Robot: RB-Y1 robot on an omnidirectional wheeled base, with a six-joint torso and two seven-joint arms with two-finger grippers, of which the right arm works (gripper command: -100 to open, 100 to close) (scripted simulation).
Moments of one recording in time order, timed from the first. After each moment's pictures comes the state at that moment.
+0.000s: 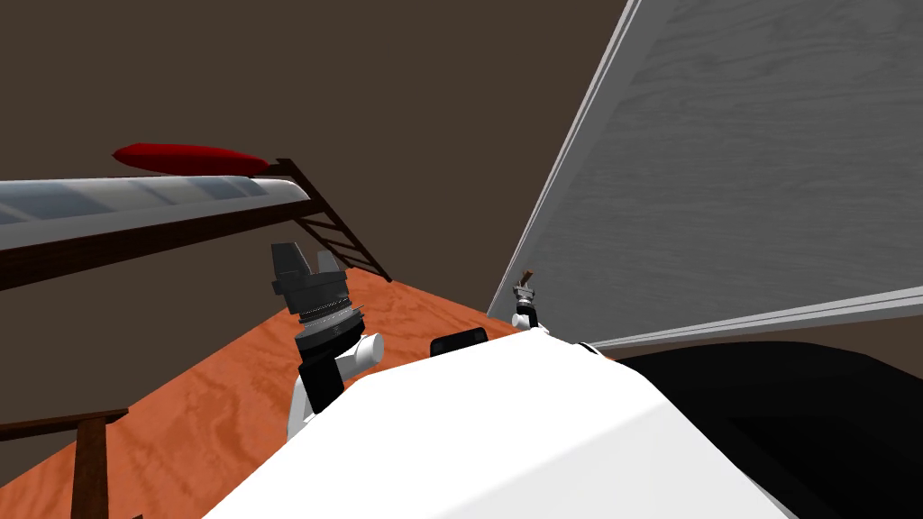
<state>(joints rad) -0.02 -0.27 -0.04 -0.65 -0.66 -0.88 -1.39</state>
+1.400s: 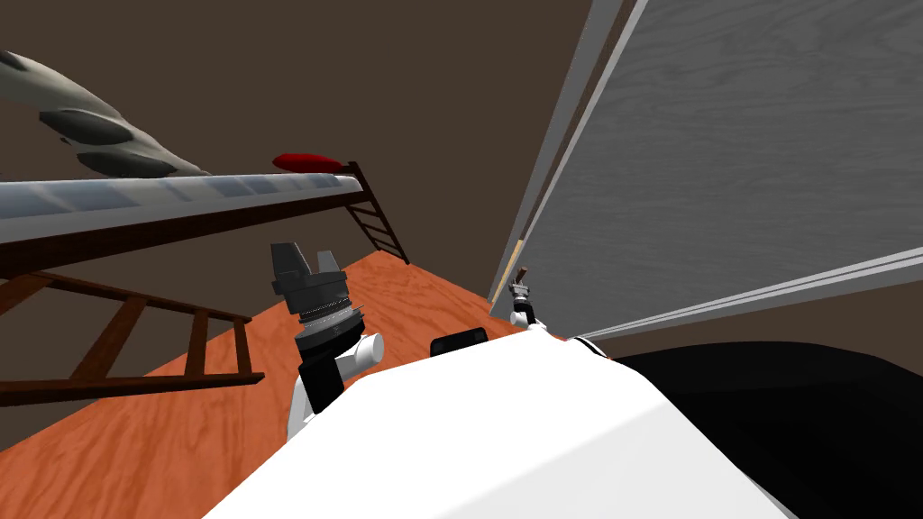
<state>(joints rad) -0.05 -0.29 0.04 -0.65 -0.65 -0.85 -1.43</state>
